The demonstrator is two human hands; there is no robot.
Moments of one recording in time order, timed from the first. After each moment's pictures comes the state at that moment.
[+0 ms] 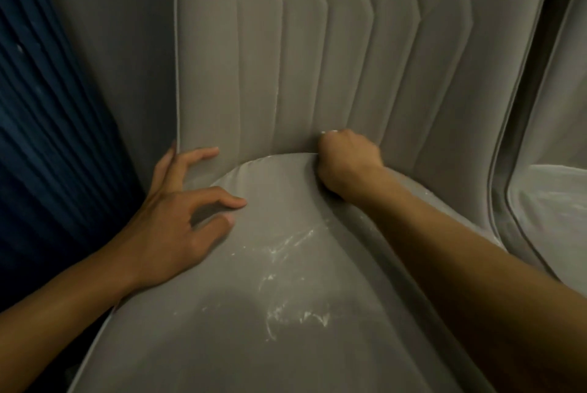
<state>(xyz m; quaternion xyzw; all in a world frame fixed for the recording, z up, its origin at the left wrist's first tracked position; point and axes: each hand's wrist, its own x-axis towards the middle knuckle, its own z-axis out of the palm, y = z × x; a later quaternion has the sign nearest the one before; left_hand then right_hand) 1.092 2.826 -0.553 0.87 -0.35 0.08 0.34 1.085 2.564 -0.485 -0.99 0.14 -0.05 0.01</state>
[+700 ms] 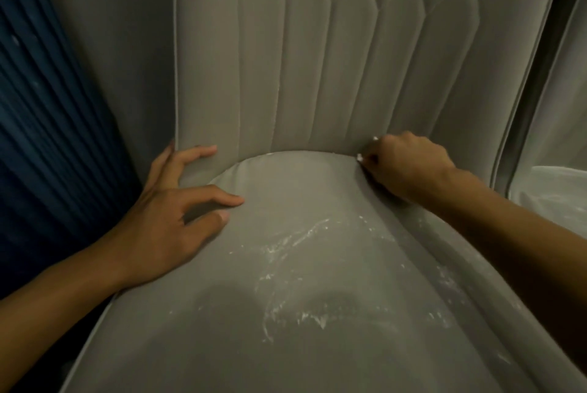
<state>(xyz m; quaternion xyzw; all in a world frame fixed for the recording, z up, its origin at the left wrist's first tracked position) 1.092 2.826 -0.552 0.87 -0.33 0.05 0.36 1.057 2.483 -0.487 -0.99 0.13 -0.04 -0.07</state>
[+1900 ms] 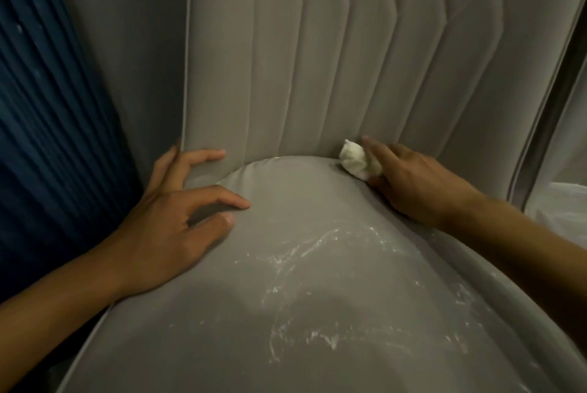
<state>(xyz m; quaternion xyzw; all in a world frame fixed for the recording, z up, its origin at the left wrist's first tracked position) 1.097 2.827 -0.556 0.87 -0.33 0.06 0.36 1.051 2.472 -0.496 -1.00 -0.04 -0.05 -0.05</state>
